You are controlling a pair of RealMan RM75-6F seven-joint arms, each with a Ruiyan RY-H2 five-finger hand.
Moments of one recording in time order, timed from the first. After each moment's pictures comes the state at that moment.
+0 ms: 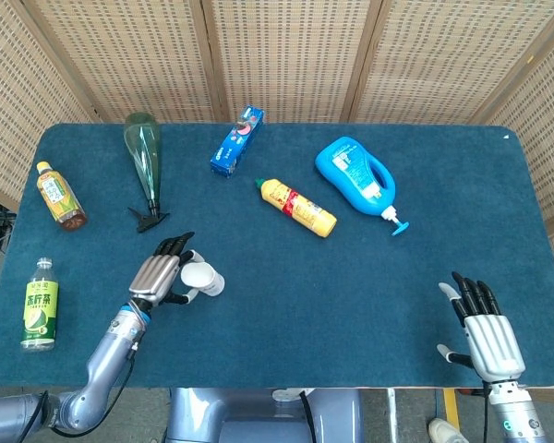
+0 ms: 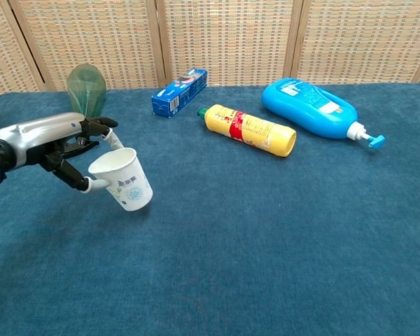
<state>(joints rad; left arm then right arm) -0.62 -1.50 -0.16 -1.72 0.96 1.05 0.31 0.09 -1.20 0.01 -1.71 -1.55 1.45 -0.14</state>
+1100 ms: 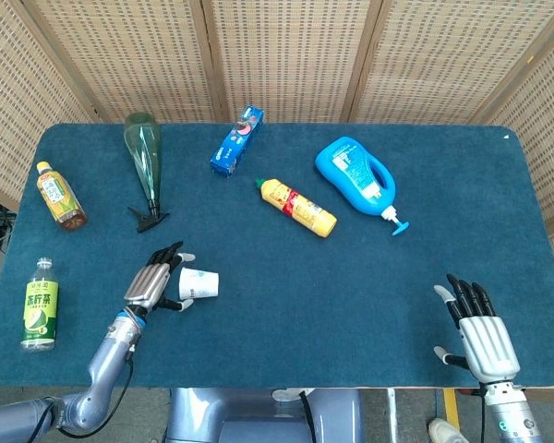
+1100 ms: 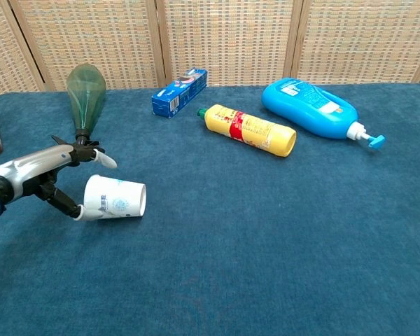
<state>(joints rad) -0.55 -1.58 -0.14 -1.54 1.00 1.00 0.16 0.09 -1.21 0.00 -1.70 -1.56 1.44 -0.16</state>
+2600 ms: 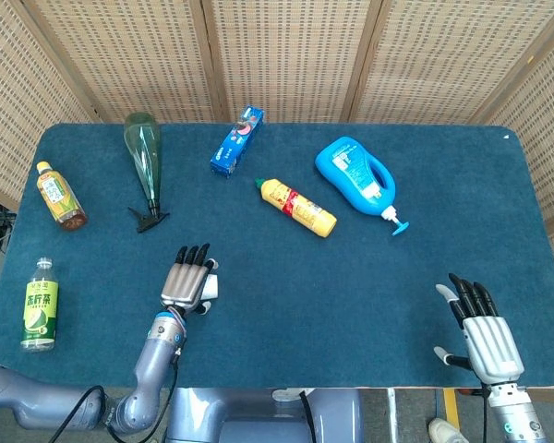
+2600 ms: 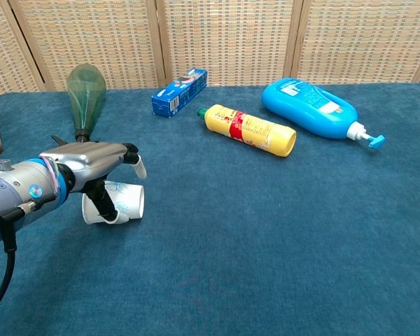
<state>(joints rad) -0.81 -1.73 -0.15 -1.72 0.58 1.31 0.90 0.09 -1.18 0.00 -1.73 -1.57 1.45 -0.10</state>
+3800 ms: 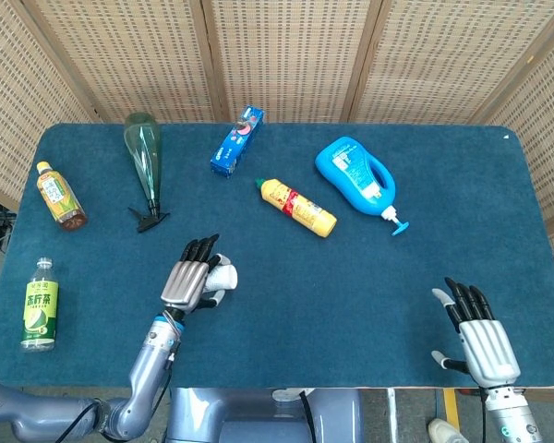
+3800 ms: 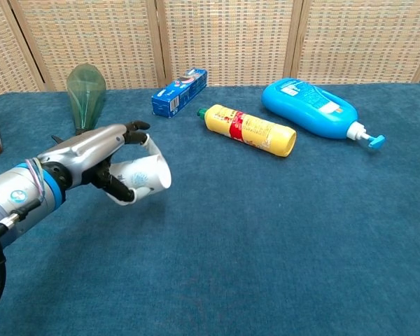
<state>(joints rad) -0.69 -1.76 -0.10 -1.58 0.99 1.27 0.37 0.08 -1.19 -0.01 -1.72 -1.58 1.44 -0.12</state>
